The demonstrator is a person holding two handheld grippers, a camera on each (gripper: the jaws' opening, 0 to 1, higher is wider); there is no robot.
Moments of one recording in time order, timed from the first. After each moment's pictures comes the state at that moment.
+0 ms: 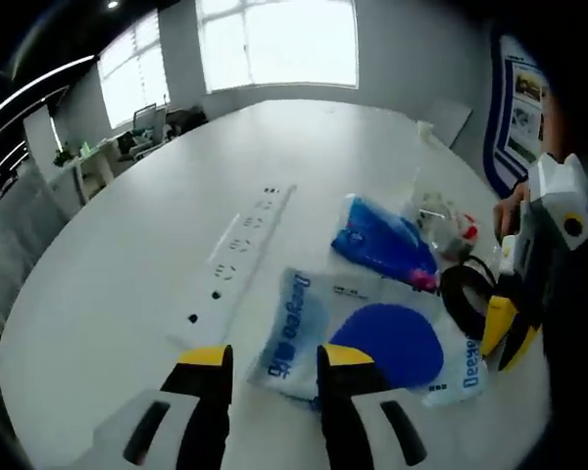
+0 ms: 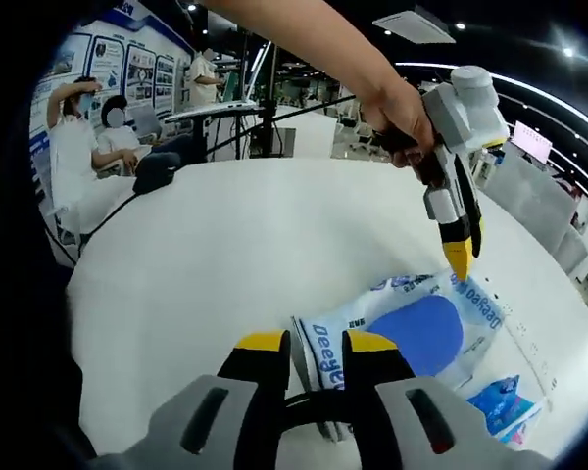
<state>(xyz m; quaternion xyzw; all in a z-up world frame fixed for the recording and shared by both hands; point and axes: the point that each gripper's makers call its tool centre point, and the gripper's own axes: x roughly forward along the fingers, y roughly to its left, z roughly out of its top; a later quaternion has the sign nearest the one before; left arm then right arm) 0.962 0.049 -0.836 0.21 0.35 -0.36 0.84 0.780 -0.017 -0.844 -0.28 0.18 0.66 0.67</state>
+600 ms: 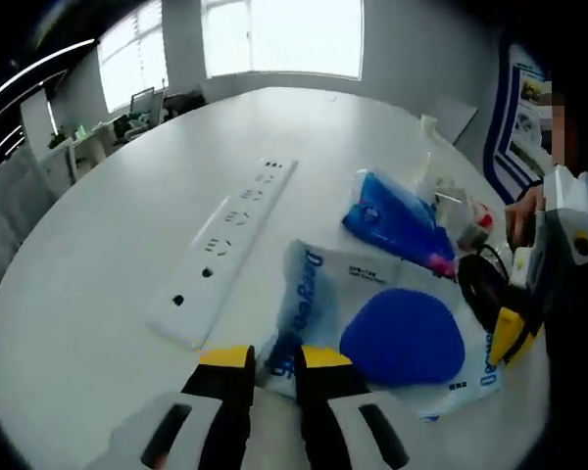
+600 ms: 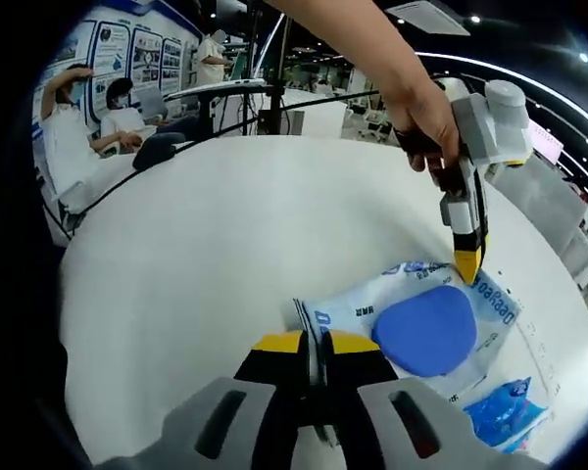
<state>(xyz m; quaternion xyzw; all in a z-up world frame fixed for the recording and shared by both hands) 0.967 0.051 -0.869 0.19 0.38 -0.37 0.83 0.783 -0.016 -0.865 -0.32 0.19 0.67 0.65</state>
